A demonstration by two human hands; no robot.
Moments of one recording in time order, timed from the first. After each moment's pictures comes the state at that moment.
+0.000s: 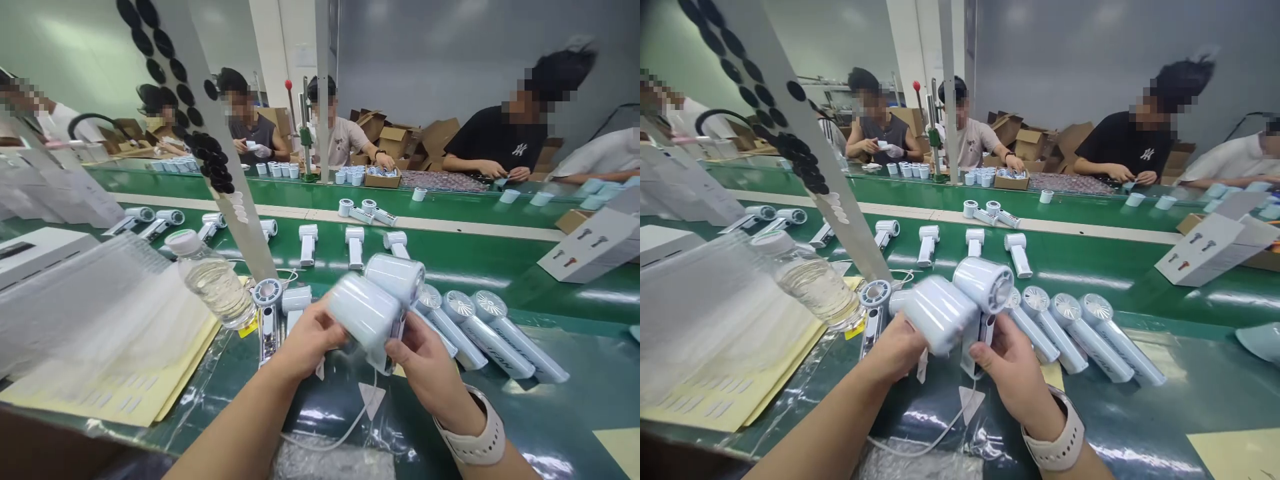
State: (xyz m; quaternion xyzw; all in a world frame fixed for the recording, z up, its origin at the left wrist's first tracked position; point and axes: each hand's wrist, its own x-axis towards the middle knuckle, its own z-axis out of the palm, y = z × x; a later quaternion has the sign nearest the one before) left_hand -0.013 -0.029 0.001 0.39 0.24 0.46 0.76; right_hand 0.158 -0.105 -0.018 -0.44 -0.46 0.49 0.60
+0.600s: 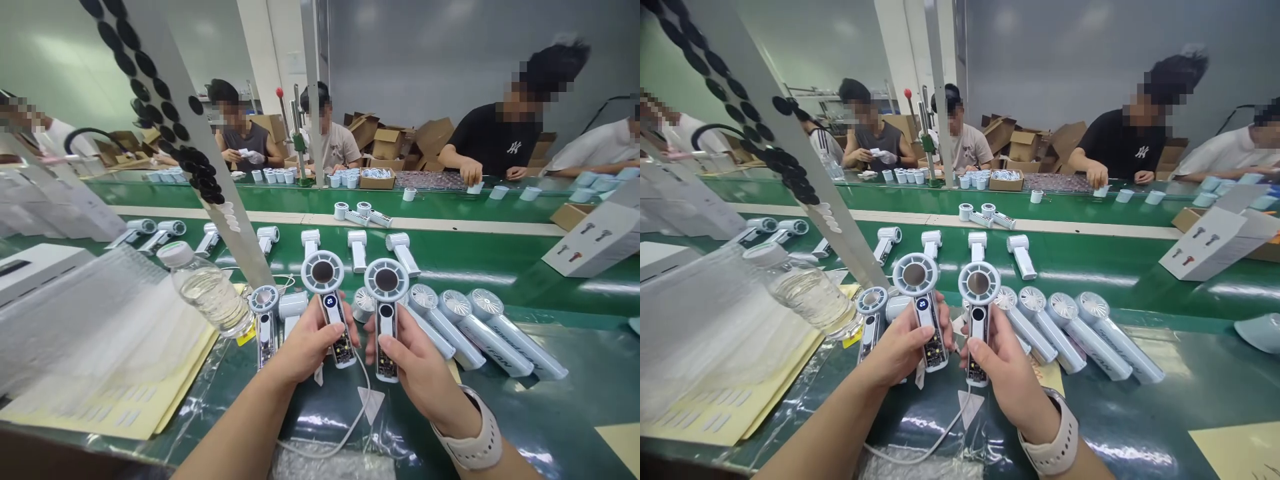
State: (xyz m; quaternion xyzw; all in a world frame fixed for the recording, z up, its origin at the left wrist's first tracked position) left_hand -0.011 -0.027 0.002 0.50 0.18 0.38 0.76; right_hand 0.155 -0.107 -0.009 -0.38 -0.40 0.57 0.60
